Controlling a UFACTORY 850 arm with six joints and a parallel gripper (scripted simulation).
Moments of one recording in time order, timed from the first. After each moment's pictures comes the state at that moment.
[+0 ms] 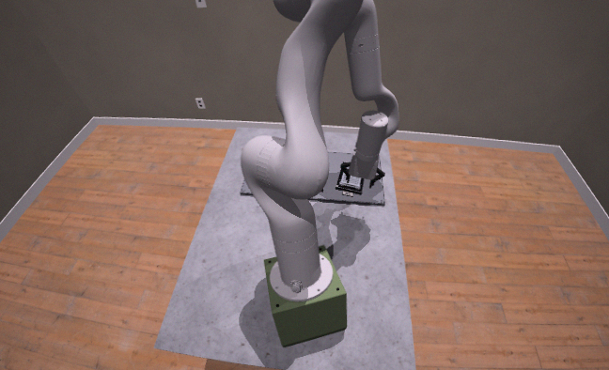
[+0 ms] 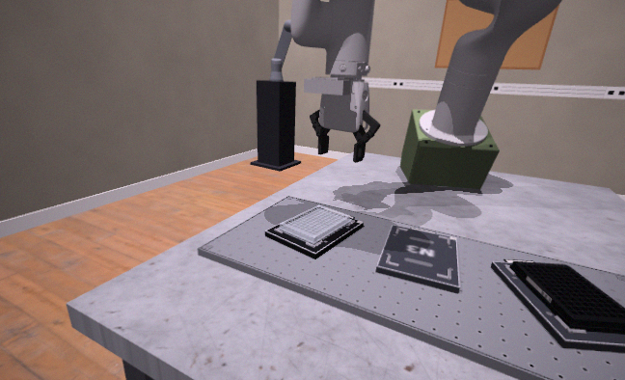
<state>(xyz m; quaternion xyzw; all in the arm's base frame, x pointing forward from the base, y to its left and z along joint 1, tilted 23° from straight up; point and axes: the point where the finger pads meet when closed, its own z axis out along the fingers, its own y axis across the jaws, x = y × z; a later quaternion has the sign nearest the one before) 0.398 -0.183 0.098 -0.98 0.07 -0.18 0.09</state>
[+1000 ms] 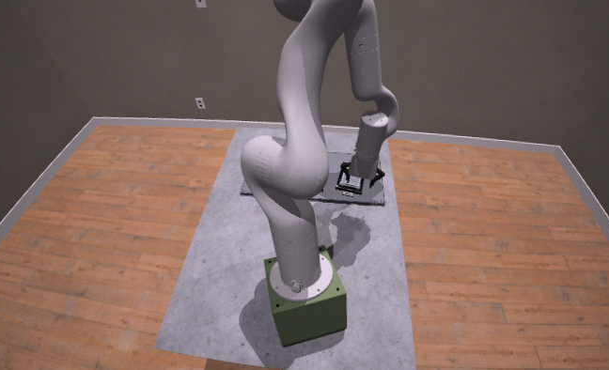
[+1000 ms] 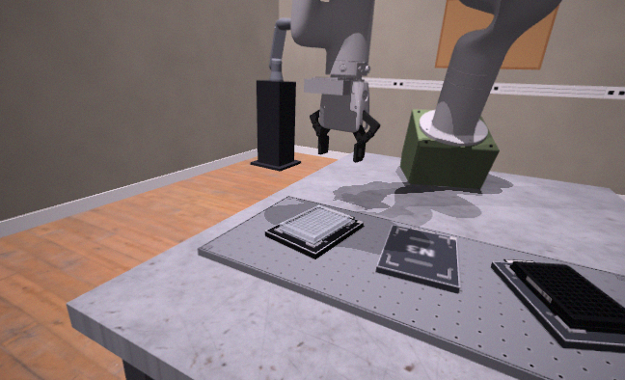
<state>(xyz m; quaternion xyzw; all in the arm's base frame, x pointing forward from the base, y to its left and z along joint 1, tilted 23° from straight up) 0.398 -0.183 0.098 -0.98 0.07 -0.18 0.09</state>
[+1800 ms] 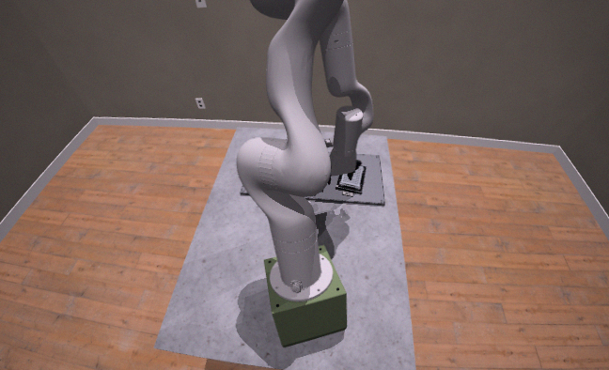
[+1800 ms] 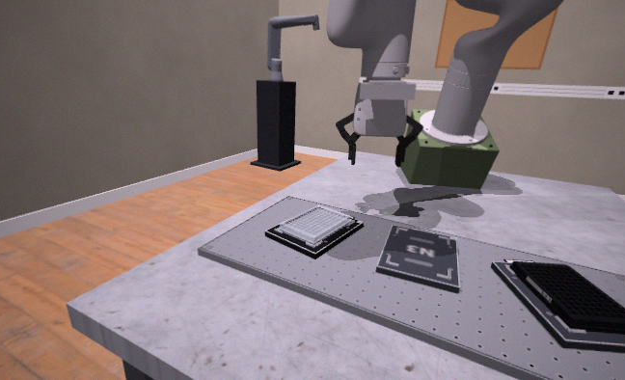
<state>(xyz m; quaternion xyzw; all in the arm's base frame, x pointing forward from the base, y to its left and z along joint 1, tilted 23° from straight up) 0.402 -0.101 0.112 -0.96 -0.20 -0.19 0.05</state>
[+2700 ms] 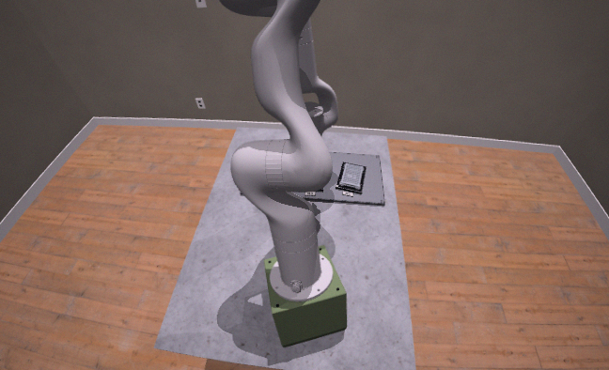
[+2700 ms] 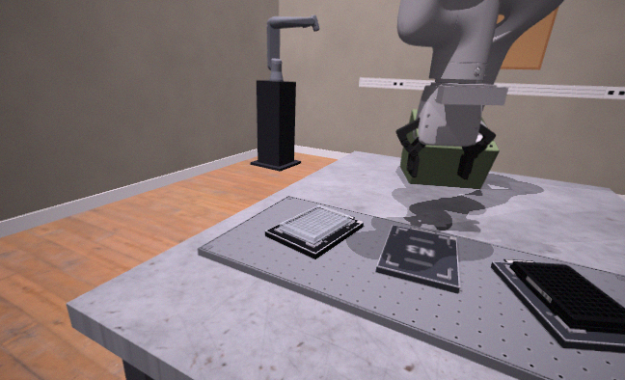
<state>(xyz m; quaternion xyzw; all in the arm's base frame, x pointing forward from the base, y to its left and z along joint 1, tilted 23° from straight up) 0.408 0.021 0.135 -0.95 -0.23 -0.20 0.03</state>
